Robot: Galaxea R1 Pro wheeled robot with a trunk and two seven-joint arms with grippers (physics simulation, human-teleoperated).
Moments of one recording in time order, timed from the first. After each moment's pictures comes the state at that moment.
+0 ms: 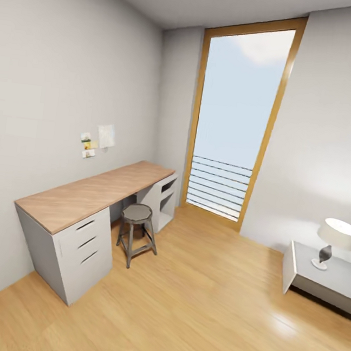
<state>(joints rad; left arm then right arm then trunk) -0.19 0.00 -0.77 0.00 1.35 -0.09 -0.03 -0.24 -0.16 -0.16 0.03 0.17 -0.04 0.17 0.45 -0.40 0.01</state>
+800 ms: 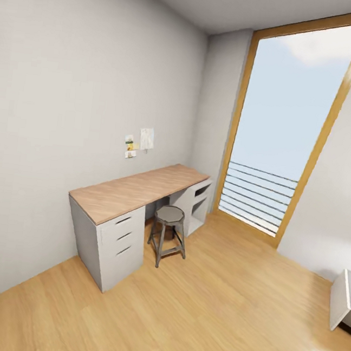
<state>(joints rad) -0.19 0.01 -0.76 0.00 1.35 -0.09 -0.03 -0.24 -0.15 -0.16 0.03 0.22 -0.04 0.17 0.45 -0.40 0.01</state>
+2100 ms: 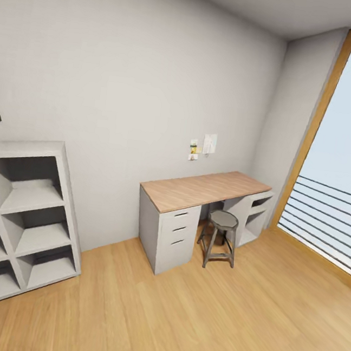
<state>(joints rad) -0.19 0.00 -0.77 0.00 1.35 -0.09 -0.03 -0.24 -0.16 -0.16 0.03 0.23 -0.04 0.16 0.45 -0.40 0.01</state>
